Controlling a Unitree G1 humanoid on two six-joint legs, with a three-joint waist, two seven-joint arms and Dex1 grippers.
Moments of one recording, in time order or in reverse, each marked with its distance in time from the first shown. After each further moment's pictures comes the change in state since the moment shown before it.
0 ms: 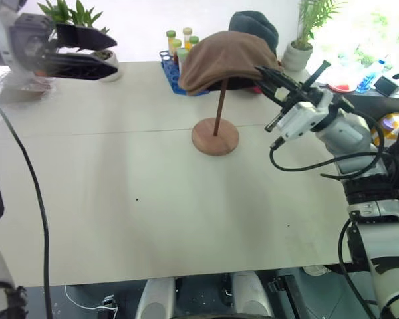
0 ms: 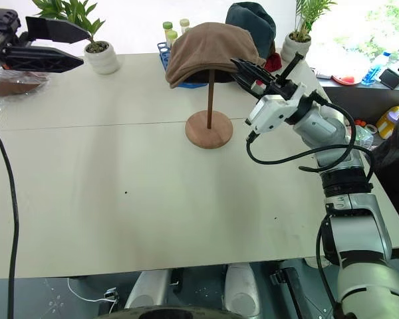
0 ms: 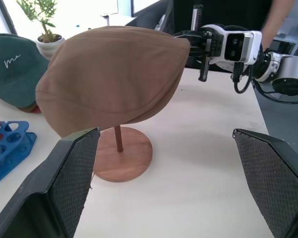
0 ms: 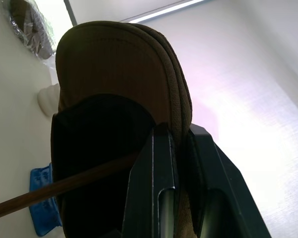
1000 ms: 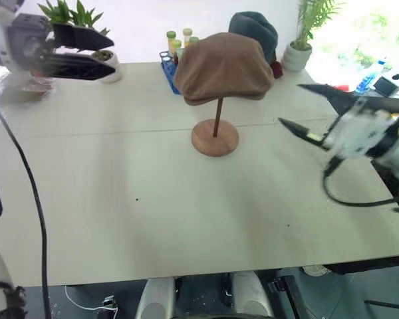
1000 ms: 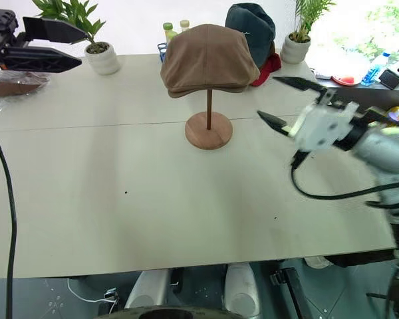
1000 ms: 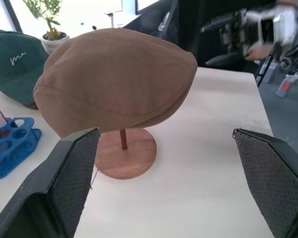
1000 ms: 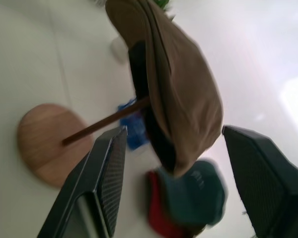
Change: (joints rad) left arm -0.002 0.004 -0.003 0.012 0.013 -0.017 0.000; right arm 0.445 -0.493 -0.230 -0.743 0.670 0.948 0.421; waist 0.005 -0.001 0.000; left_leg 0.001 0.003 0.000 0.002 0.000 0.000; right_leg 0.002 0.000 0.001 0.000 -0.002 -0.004
